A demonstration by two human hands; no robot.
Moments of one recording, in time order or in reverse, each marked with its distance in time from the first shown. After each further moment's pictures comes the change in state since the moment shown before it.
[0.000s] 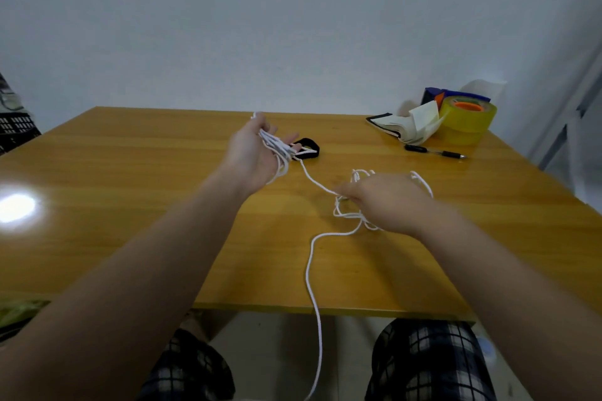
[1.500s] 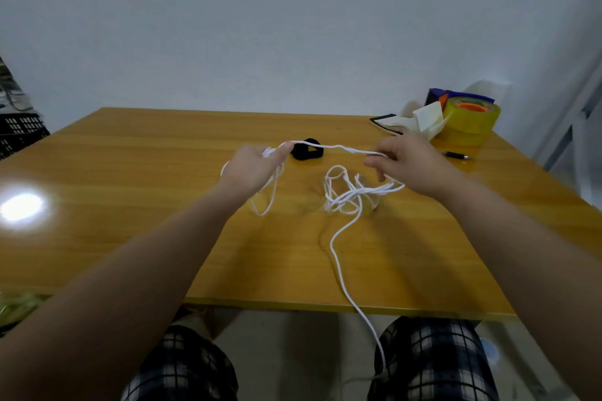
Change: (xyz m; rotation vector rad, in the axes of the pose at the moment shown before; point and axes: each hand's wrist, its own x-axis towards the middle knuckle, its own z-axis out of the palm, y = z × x) left_hand -0.015 -0.004 -0.035 1.317 0.167 0.334; right_hand 0.011 0.038 -0.020 0.523 0.280 0.079
